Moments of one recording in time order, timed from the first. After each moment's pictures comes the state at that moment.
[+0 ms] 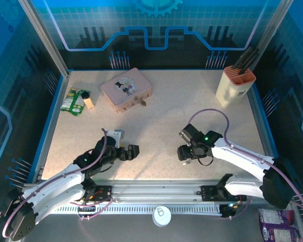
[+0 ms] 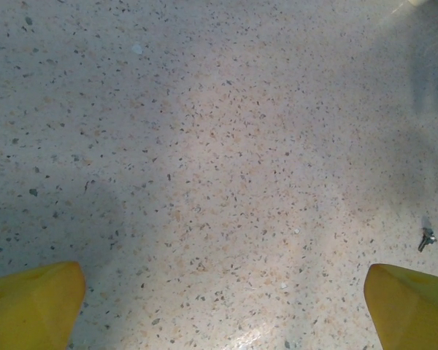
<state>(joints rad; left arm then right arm) -0.65 0.75 0.28 -0.17 0.03 -0.61 0.75 1.20 0.73 -0.85 0.05 0.59</state>
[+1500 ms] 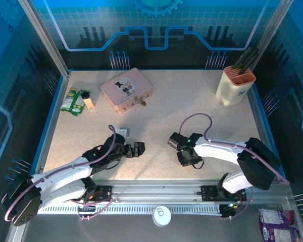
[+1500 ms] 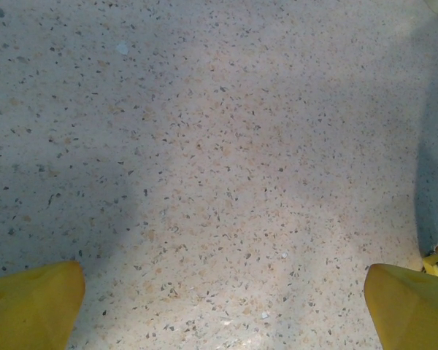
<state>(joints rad) -0.74 0.95 0.36 -0.10 -0.07 -0.72 0.86 1.45 0.73 -0.85 0.15 0.69</state>
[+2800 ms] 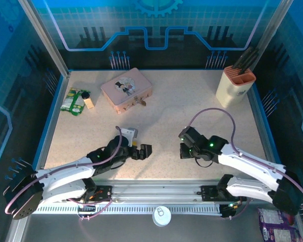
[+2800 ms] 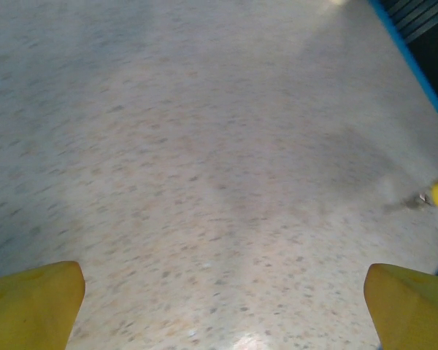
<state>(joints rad) -0.84 1.01 0.35 0.13 -0.01 -0.62 0.84 1.03 0.74 -0.78 0.12 0.74</state>
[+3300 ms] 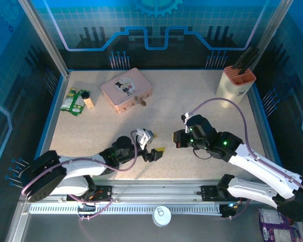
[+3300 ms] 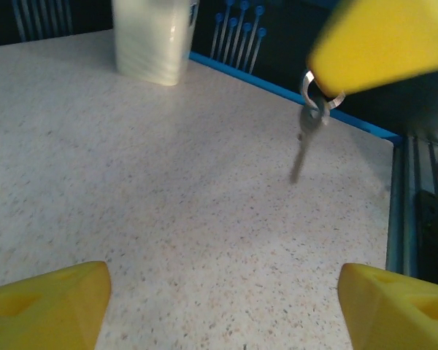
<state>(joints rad) -0.89 1.29 0.33 0.77 0.17 -0.13 0.83 0.96 0.92 -0.67 0.01 0.71</state>
